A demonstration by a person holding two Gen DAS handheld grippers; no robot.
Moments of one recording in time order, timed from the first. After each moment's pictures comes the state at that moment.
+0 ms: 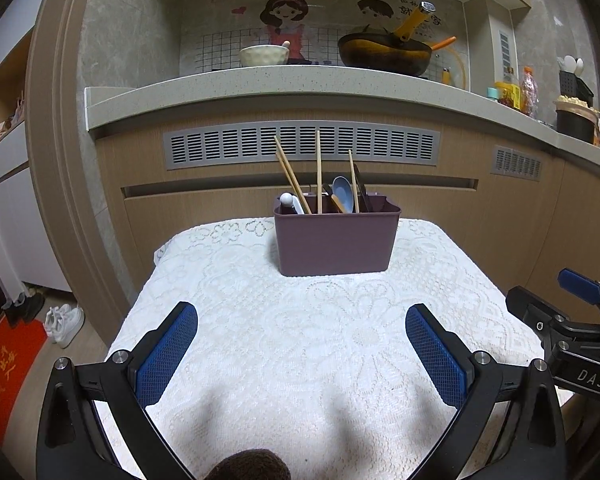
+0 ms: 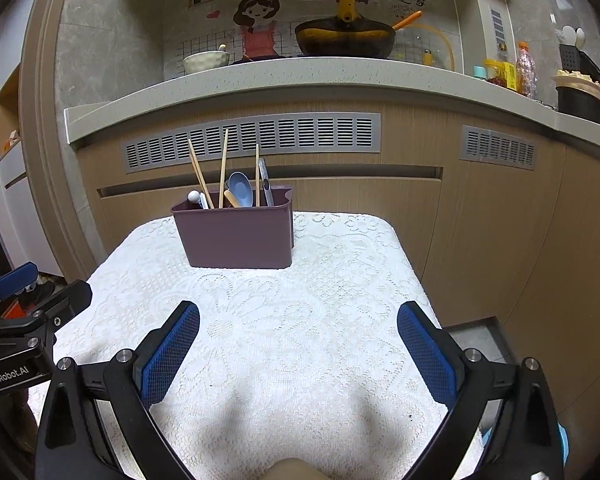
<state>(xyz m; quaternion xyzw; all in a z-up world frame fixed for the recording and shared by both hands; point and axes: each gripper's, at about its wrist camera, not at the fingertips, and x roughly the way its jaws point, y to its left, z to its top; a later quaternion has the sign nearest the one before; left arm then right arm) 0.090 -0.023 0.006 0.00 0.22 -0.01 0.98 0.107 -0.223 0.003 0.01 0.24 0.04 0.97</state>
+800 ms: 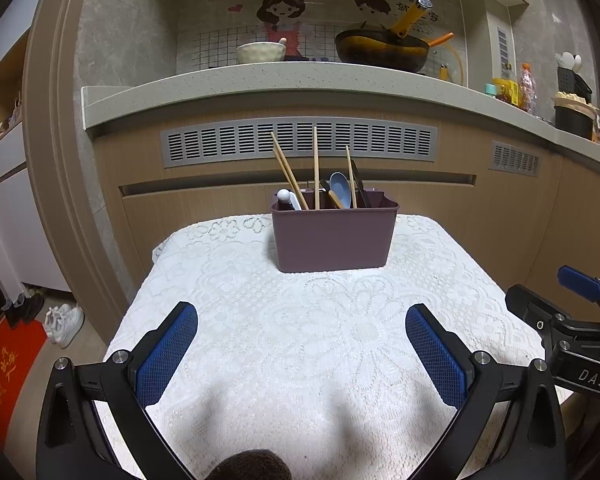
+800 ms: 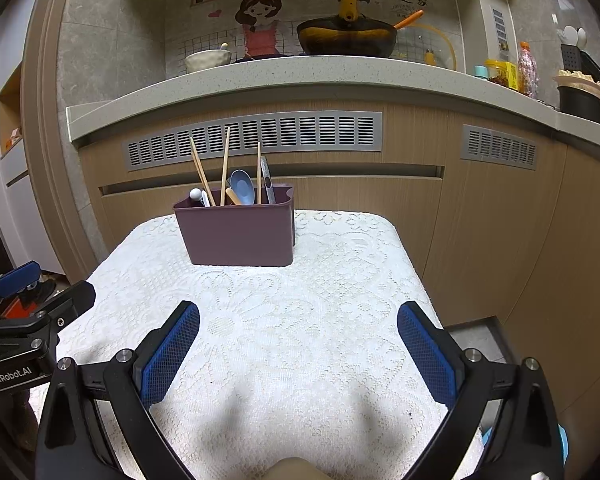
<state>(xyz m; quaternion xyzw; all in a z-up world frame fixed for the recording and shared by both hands) 0.090 -0.023 0.004 0.00 0.23 -0.02 0.97 0.105 -0.224 0.004 0.01 0.24 0.05 0.97</state>
